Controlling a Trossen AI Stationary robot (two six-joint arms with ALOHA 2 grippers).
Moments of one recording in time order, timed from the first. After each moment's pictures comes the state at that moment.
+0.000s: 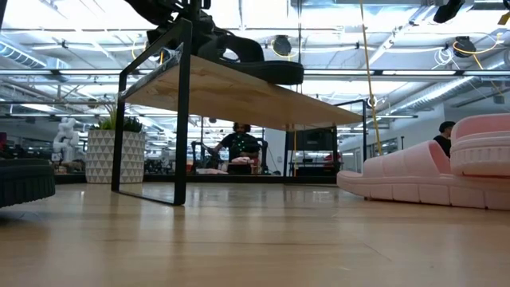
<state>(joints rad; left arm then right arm) 0.60 1.62 1.40 -0.83 1.13 -0.23 -0.02 0.16 0.30 0.73 0.37 0.41</state>
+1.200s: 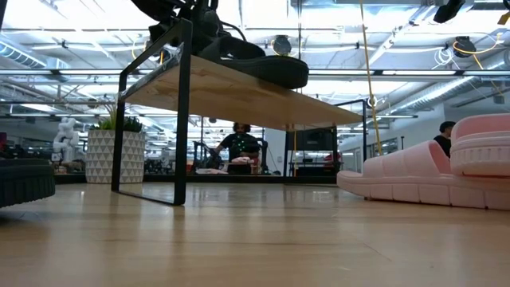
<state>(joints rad) 0.54 1.62 1.40 -0.81 1.00 -0.32 -0.02 0.16 0.30 0.73 0.37 0.40</state>
